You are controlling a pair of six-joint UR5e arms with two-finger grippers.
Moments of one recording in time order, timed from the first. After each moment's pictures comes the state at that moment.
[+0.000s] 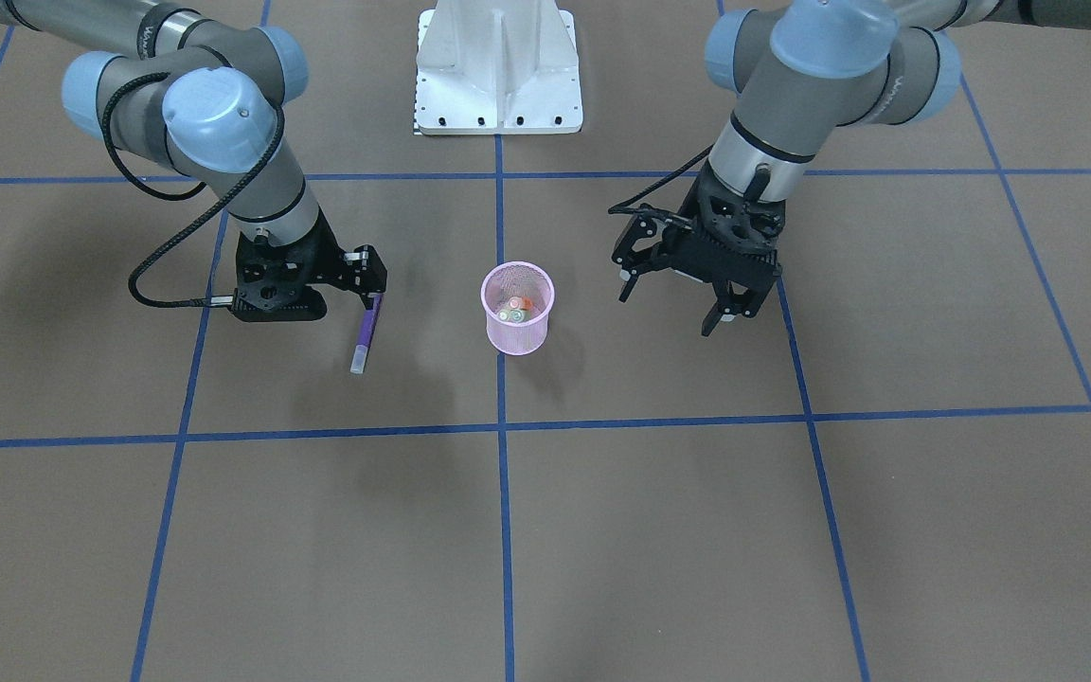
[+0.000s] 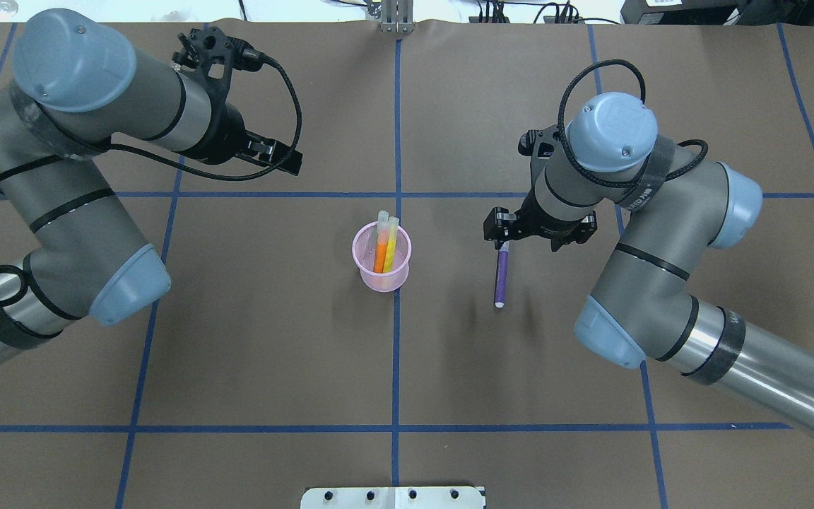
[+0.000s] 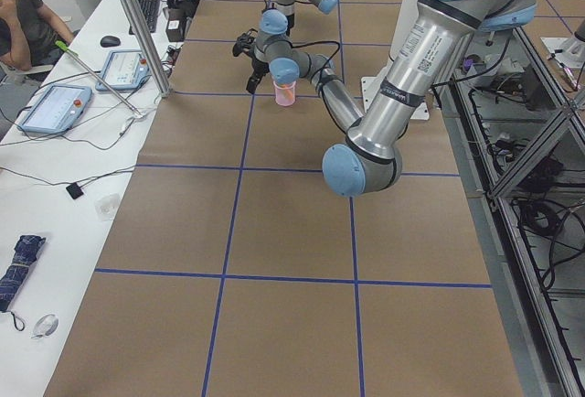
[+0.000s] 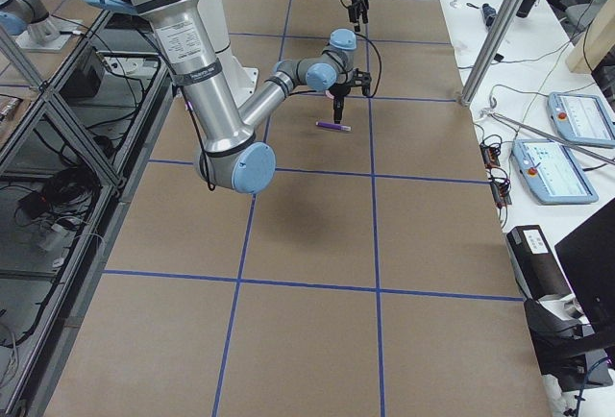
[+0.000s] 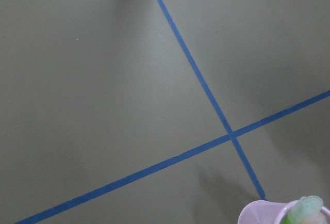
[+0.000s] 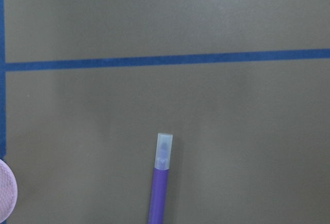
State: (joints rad) left arm -0.79 -2.10 -1.81 -1.86 -1.98 -0.79; right arm 0.66 -1.06 1.72 -1.54 2.01 1.11
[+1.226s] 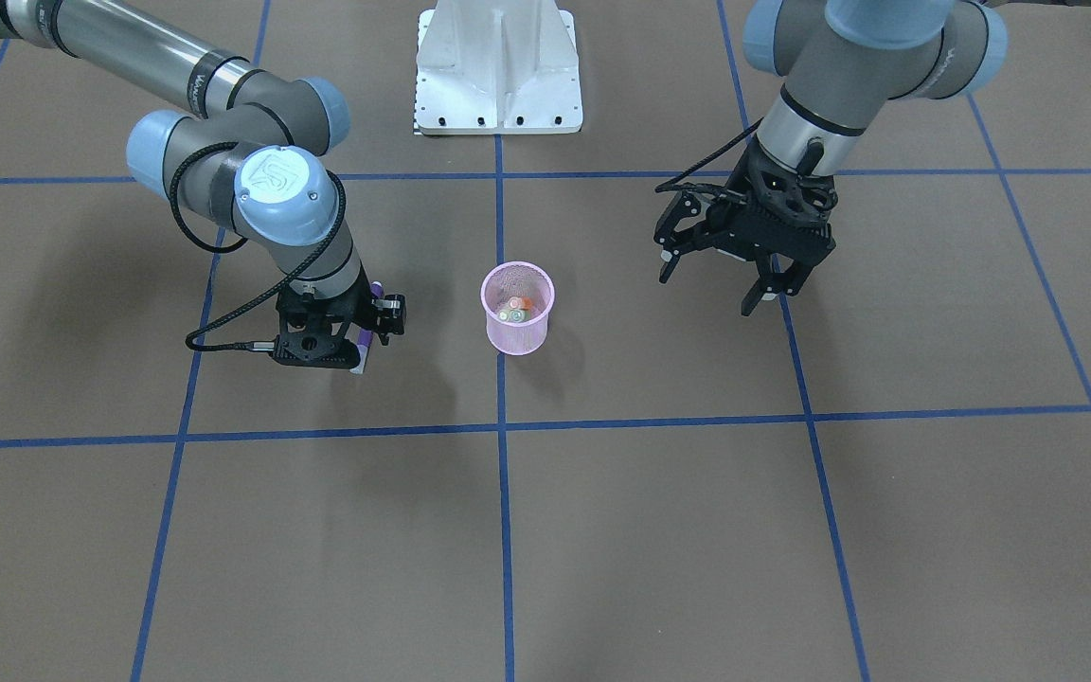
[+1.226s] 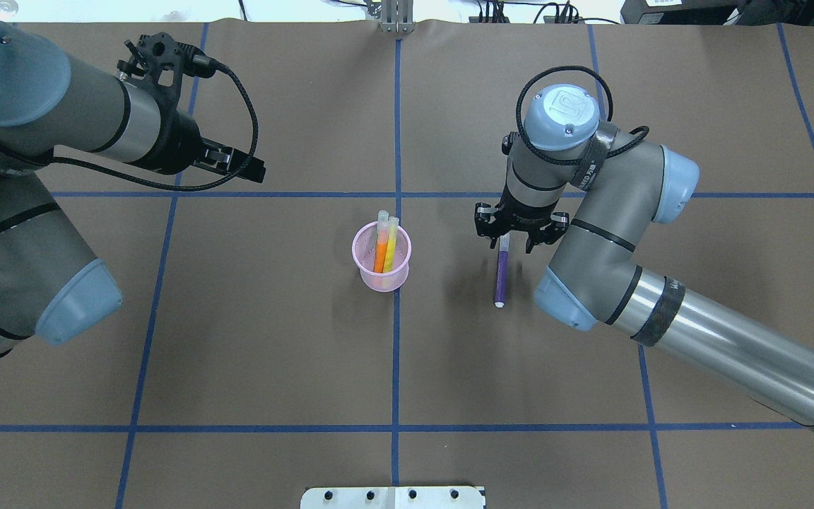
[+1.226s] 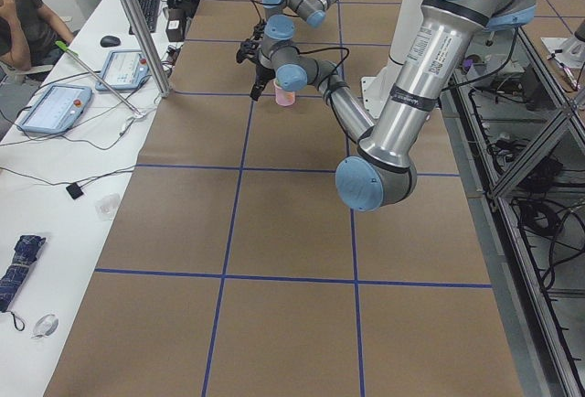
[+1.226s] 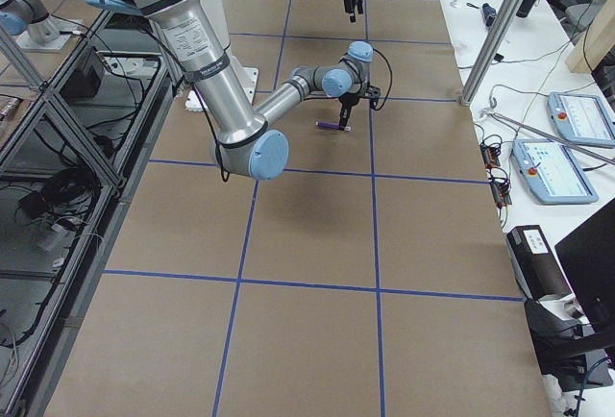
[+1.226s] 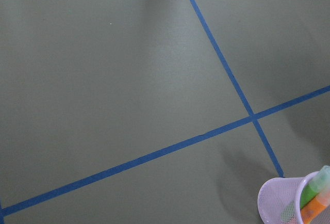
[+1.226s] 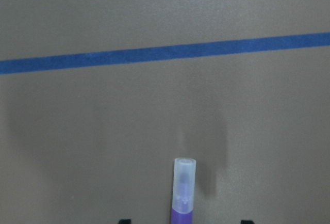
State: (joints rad) left arm -0.80 -2.01 -1.90 -1.85 -1.98 -0.79; right arm 0.69 -0.96 1.50 -1.53 2.12 1.17
